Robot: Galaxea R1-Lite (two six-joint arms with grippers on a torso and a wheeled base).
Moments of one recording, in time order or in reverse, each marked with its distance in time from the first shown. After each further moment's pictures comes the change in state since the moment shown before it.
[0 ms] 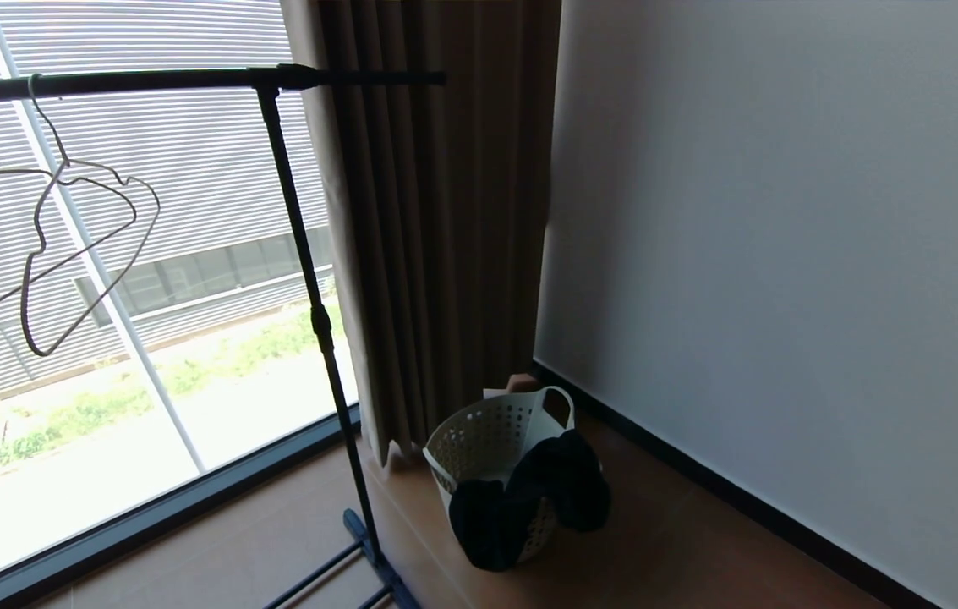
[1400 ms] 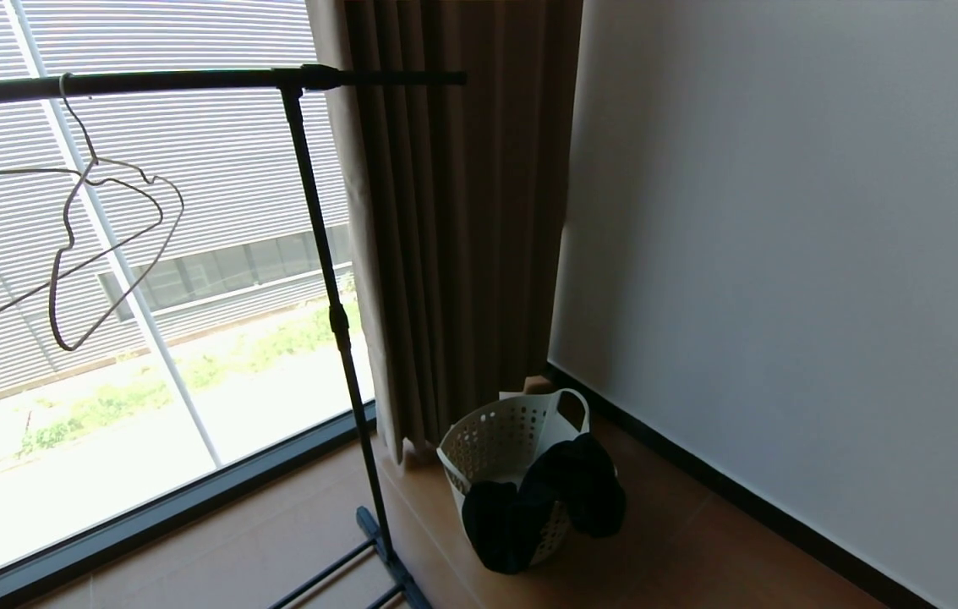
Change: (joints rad) left arm -0.001 0.000 0.000 0.002 -0.003 0.027; right arm 0.000 0.000 0.000 -0.001 -0.003 0.004
